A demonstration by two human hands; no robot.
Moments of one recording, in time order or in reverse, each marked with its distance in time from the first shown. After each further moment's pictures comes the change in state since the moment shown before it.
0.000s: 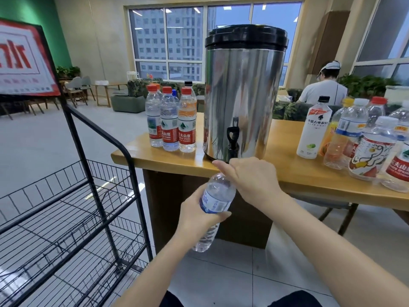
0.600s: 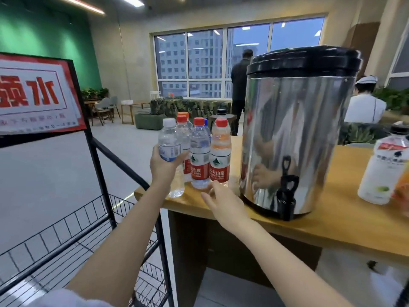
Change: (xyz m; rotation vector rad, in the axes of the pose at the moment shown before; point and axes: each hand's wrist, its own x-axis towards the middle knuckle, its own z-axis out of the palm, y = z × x) left_hand 0.236 0.000 -0.167 -0.156 0.521 0.096; right_hand 0.137 -0.066 0.137 0.641 -0.194 0.137
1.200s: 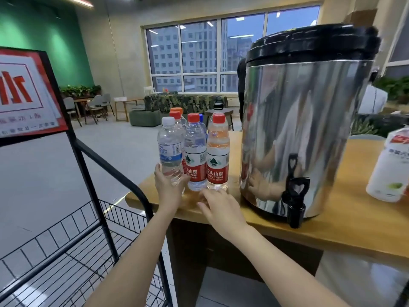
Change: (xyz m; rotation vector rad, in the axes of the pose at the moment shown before) left_hand 0.004 -0.092 0.024 0.206 -0.012 -0.060; right_hand 0.024 0.026 0.032 -0.232 0.061 -0.143
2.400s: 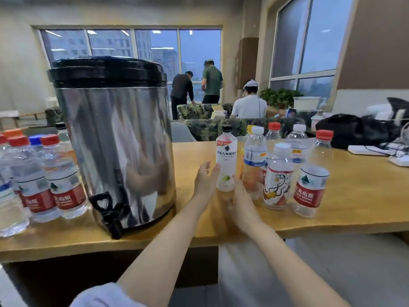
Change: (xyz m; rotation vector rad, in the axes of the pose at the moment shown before) left_hand -0.231 0.201 0.338 -0.166 -0.704 -0.024; right_hand -0.186 0.257 -0.218 0.225 0.275 0.588
